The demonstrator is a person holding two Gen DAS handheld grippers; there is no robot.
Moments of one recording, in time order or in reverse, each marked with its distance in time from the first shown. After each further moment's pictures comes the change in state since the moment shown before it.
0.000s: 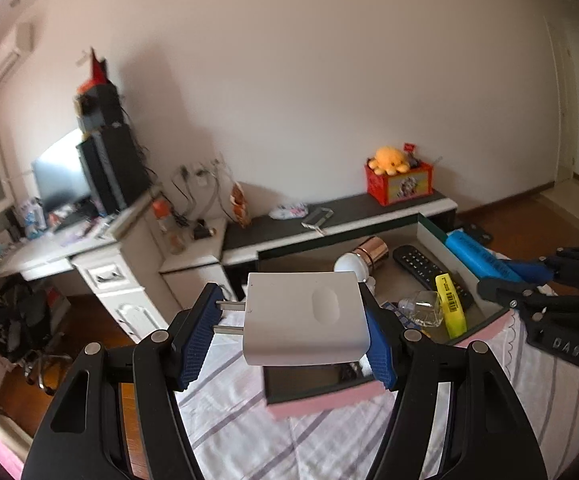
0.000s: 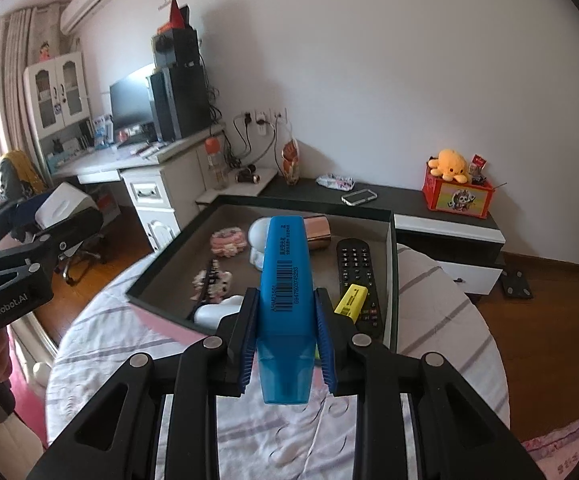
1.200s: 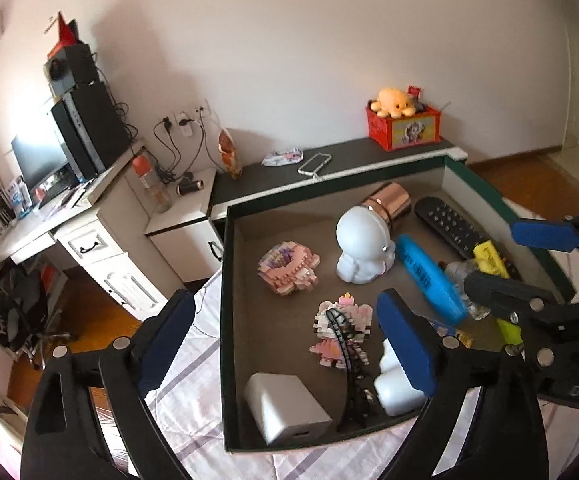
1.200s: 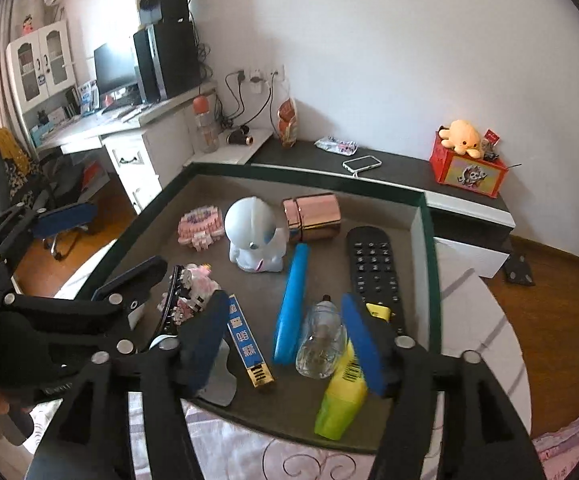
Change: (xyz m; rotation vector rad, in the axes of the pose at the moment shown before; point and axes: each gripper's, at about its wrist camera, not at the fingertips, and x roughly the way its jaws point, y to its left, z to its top) left arm 0.092 -0.017 -0.006 0.021 0.184 0.003; right arm 0.060 0.001 0.020 -0.002 0.114 -0.021
